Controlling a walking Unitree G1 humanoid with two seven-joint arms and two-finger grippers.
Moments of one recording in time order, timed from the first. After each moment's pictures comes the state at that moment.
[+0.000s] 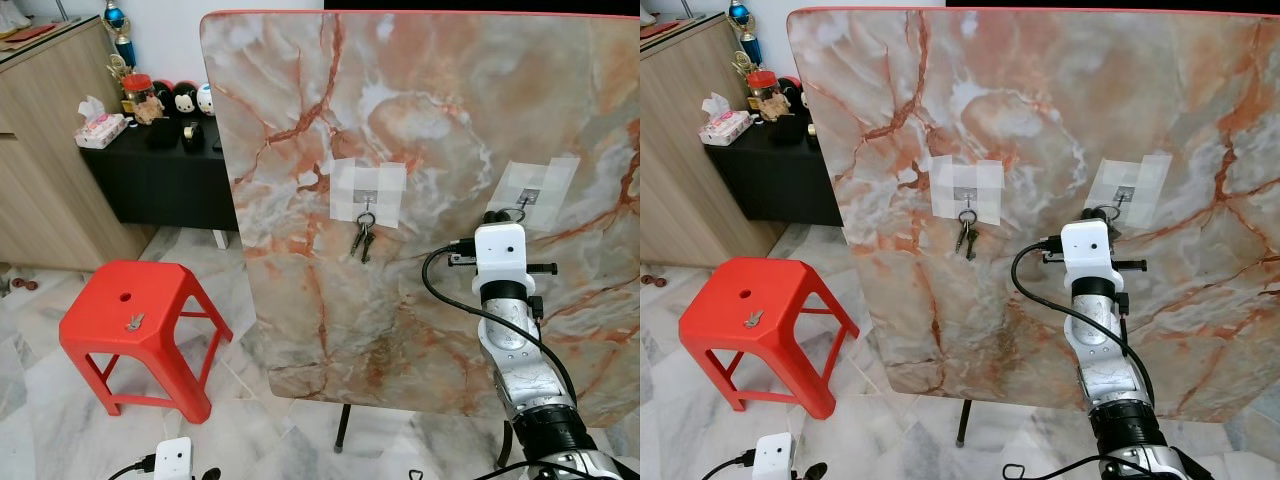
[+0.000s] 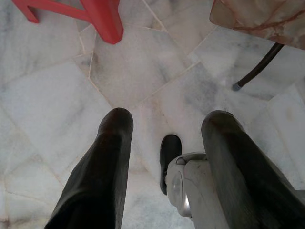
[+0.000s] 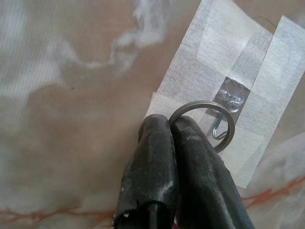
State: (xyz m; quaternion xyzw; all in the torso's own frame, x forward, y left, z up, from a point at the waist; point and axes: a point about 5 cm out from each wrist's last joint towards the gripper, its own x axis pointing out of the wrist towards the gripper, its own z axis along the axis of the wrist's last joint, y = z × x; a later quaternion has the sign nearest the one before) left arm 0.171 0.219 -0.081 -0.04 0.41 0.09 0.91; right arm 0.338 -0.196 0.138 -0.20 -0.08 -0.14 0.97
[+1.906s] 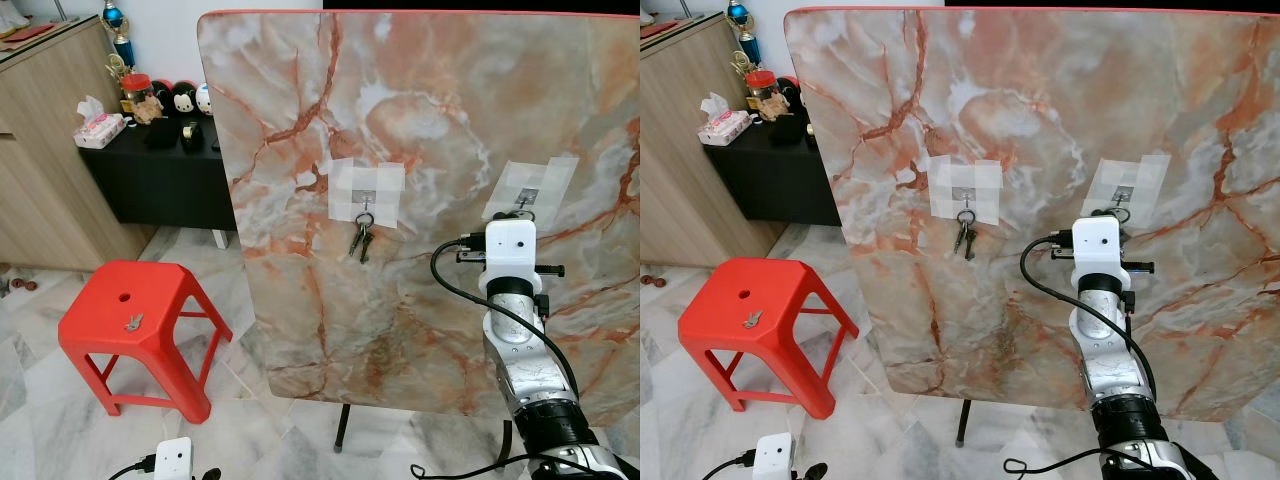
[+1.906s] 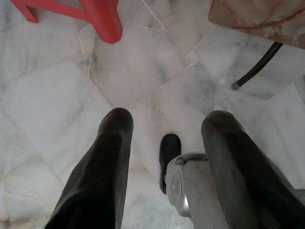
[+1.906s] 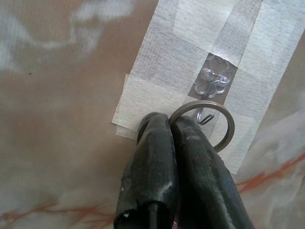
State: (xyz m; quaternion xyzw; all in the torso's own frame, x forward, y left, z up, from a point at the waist) left arm 0.170 0.219 -0.081 -0.04 0.41 0.09 0.91; right arm 0.342 -0.203 0.139 -0.17 -0.06 -0.16 0.97
